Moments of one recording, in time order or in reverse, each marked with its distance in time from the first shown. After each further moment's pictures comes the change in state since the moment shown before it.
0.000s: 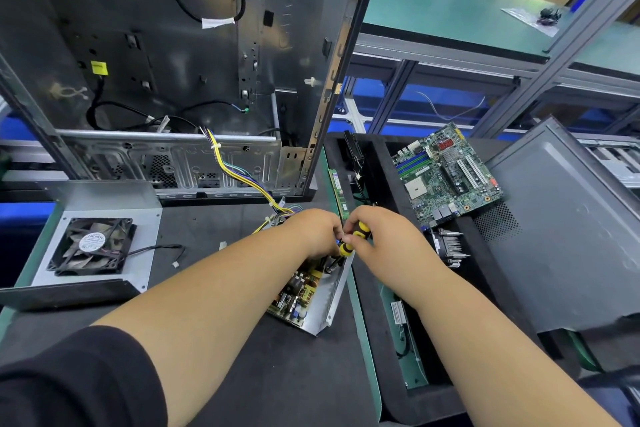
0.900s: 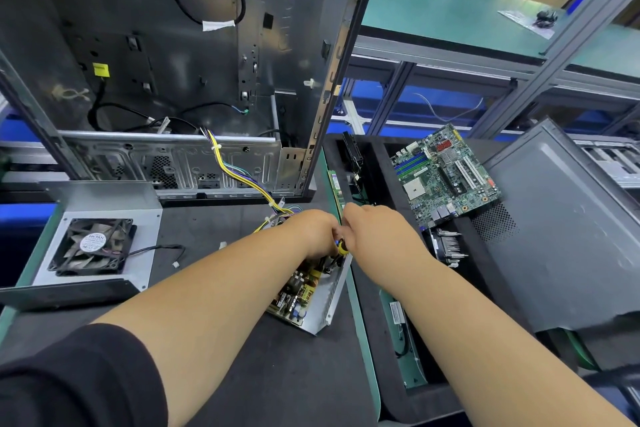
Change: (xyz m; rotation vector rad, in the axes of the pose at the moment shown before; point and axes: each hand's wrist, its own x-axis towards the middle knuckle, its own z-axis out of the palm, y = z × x) left_hand 0.000 -0.001 -0.001 0.085 -0.035 0.053; right_hand 0.014 -0.011 0.004 -0.446 -0.020 -0.099
